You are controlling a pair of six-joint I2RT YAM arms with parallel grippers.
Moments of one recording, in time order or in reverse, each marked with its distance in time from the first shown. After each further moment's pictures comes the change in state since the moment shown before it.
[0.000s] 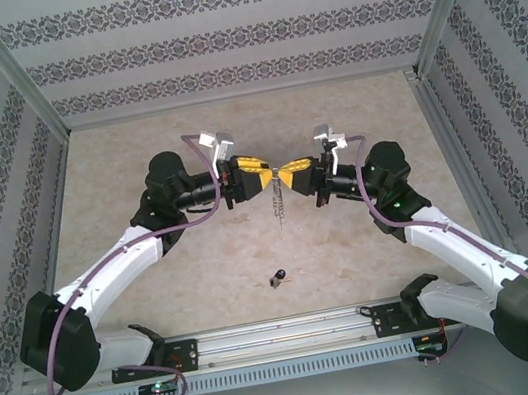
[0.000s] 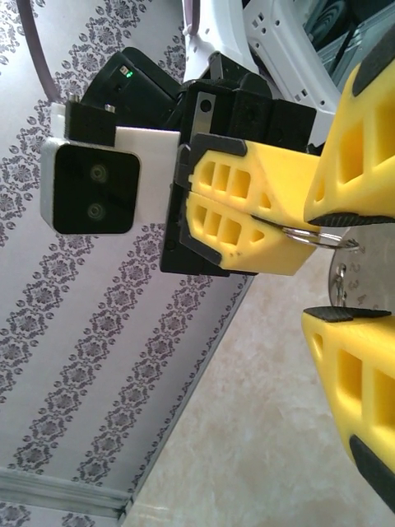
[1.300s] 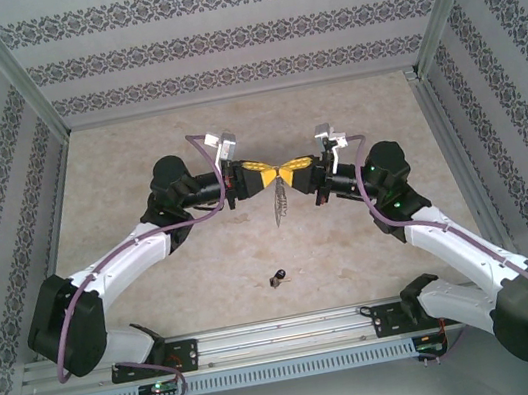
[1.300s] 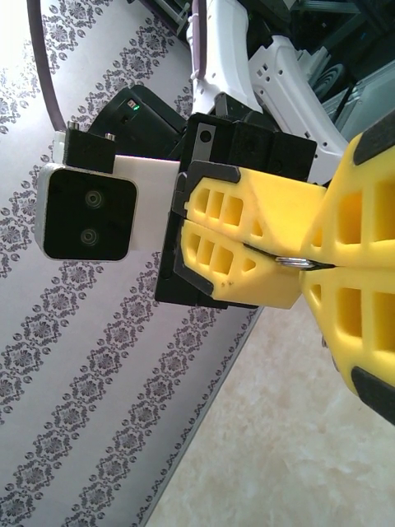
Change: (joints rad) left arm 0.000 0.073 -0.034 0.220 0.076 -0.156; right arm -0.005 0.000 -0.003 -0.006 0.032 0.001
